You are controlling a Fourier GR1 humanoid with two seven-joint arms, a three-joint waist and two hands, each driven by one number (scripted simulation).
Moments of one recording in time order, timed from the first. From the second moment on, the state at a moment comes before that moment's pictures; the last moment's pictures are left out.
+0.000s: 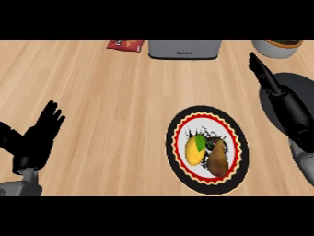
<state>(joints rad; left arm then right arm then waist) -0.05 0.26 0.02 -1.39 0.33 0.13 0.15 -0.33 -0.55 0.30 -1.52 -0.11 -0.12 -0.20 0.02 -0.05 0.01</state>
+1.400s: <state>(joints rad) -0.21 0.30 -0.02 -1.46 0.13 0.18 0.06 0.00 -0.95 0.19 -1.99 0.00 0.01 0.08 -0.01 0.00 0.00</state>
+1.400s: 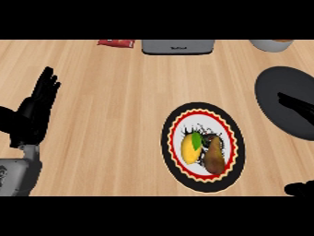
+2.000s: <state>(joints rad) -0.23 0.28 -0.01 -1.45 0.11 0.15 0.06 -0.37 -0.80 0.29 -2.08 0.03 0.17 0.54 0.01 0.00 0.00</state>
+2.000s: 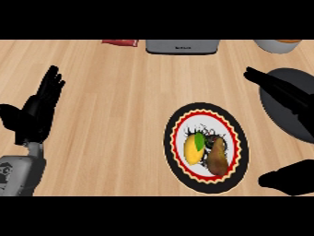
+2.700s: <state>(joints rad) -0.24 0.25 0.03 -1.43 0.08 0.13 0.05 -0.41 -0.52 0.44 -2.03 0.22 0.27 0.72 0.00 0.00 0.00</state>
